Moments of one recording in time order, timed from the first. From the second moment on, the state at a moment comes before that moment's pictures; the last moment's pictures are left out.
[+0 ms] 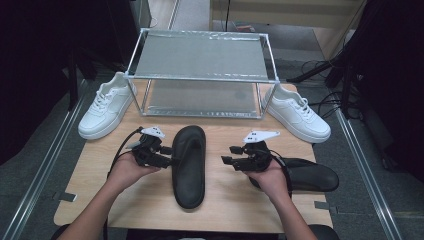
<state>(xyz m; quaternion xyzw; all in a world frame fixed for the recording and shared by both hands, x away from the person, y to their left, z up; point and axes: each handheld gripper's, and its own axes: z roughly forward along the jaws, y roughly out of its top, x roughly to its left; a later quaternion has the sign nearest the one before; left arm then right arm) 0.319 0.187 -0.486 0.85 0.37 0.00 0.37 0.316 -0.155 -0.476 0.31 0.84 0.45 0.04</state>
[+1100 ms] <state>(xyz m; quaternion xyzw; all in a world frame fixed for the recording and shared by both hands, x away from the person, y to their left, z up) 0.339 0.166 -0.484 0.86 0.35 -0.01 0.36 0.280 -0.248 -0.477 0.37 0.83 0.42 0.07</state>
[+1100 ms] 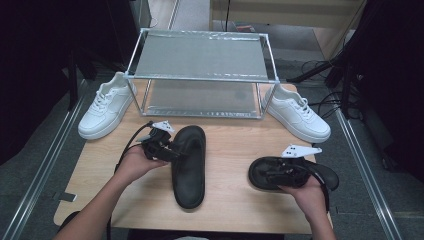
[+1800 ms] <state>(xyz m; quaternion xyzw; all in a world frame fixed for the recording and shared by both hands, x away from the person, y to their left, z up) 0.350 0.156 -0.483 0.87 0.34 -0.01 0.36 0.257 -0.295 -0.481 0.40 0.81 0.40 0.11</state>
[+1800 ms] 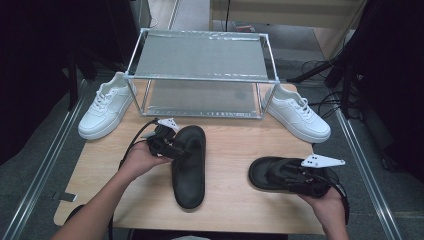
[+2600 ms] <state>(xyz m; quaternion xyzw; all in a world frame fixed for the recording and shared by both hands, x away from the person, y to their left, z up) 0.350 0.157 -0.484 0.87 0.34 0.00 0.37 0.282 -0.282 -0.499 0.42 0.83 0.36 0.05</state>
